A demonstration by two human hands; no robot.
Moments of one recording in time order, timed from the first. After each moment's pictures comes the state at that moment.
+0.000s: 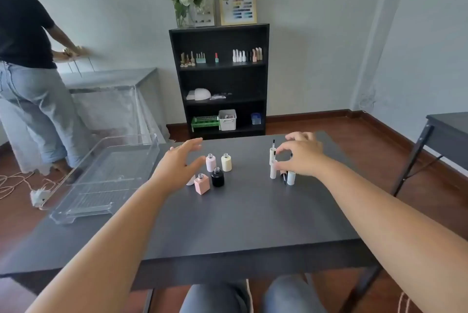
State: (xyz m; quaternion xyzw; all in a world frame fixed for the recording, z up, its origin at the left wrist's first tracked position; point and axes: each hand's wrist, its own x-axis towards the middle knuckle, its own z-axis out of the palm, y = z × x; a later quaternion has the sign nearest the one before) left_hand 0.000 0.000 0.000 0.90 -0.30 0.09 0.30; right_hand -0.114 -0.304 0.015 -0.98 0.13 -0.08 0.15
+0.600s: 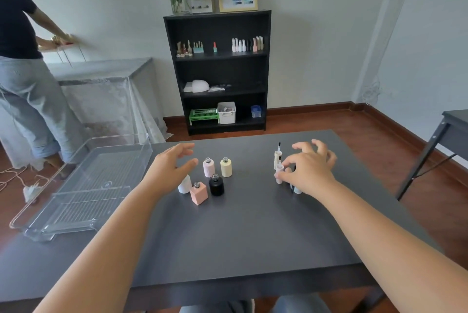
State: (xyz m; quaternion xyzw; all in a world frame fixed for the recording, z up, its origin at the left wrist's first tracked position) left_hand 0.050 -0.002 -0.022 0.89 -0.26 0.05 0.36; right_hand -0.100 -0.294 -0.015 -0.96 0.22 -0.13 0.12
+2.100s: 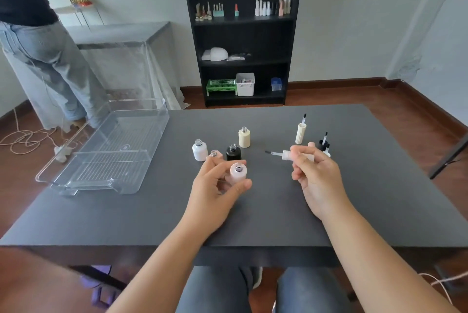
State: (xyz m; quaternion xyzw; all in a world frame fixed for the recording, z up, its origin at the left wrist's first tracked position) left_hand -0.090 -0.027 -0.056 0.78 -0.24 0.02 0.58; right_hand -0.132 -0.235 -0.057 -0.57 0.14 -0.21 0.78
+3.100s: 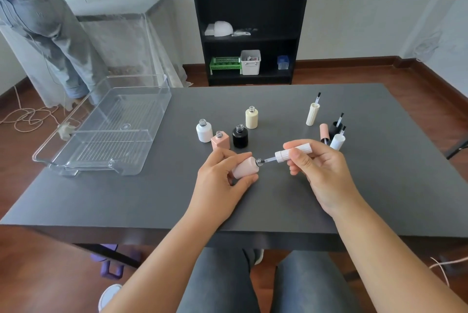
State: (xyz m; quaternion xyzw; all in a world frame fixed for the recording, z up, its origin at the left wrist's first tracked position) left_hand -0.097 -0.025 -0.061 0.85 -0.25 0.09 0.45; right_hand -0.147 -0.220 -0.058 -0.66 0.01 -0.17 0.73
